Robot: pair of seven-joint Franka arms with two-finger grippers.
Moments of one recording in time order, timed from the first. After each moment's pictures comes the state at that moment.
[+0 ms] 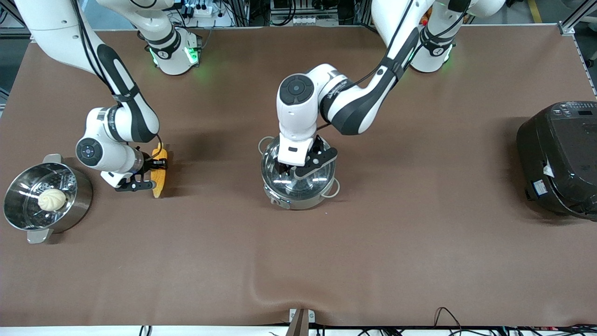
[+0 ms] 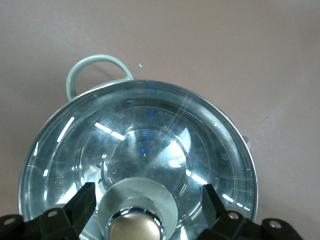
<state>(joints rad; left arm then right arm) -0.78 0.69 -0.04 -1.29 0.10 2.06 -1.41 -0.01 0.37 0.01 -2.19 0.01 2.32 -0.09</state>
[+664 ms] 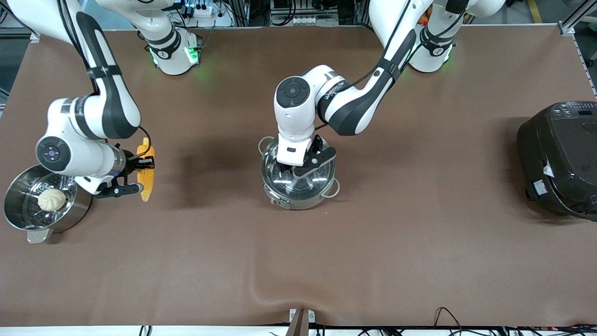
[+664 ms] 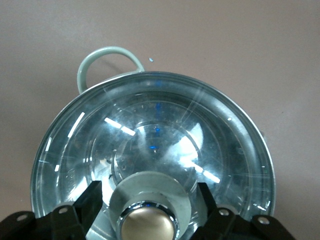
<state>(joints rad) -0.78 0.69 -0.04 -1.28 0.10 2.00 -1.41 0.06 0.29 0.02 -1.85 0.01 1.86 -0.09</state>
